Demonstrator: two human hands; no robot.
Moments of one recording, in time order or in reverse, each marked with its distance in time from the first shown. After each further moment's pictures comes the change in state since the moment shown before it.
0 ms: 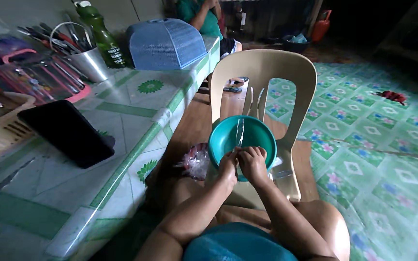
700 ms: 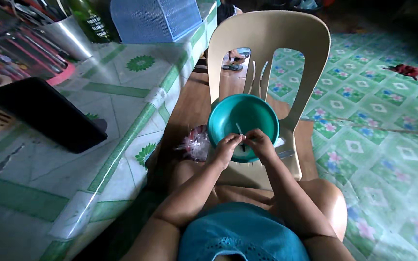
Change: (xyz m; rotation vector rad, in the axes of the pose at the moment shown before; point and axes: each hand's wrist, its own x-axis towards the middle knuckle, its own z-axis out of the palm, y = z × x) left_hand 0.014 0.002 -0.038 0.502 -0.333 0.235; right_hand 0.004 0.018 -0.018 0.747 -0.312 0.613
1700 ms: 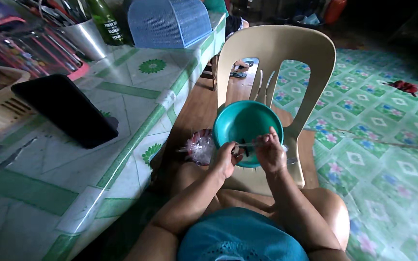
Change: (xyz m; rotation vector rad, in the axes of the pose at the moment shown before) left_hand -0.020 0.021 0.002 -0.608 0.264 -0.372; right_hand -0.013 -0.006 0.012 1.129 0.186 -0.085
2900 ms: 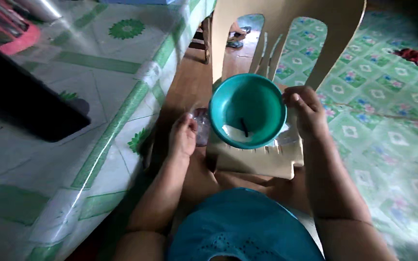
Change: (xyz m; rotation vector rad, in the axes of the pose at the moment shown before) left_hand 0.014 0.054 -0.094 0.001 0.014 0.462; right_hand 0.029 -0.100 0.013 -1.088 -0.287 -0.245
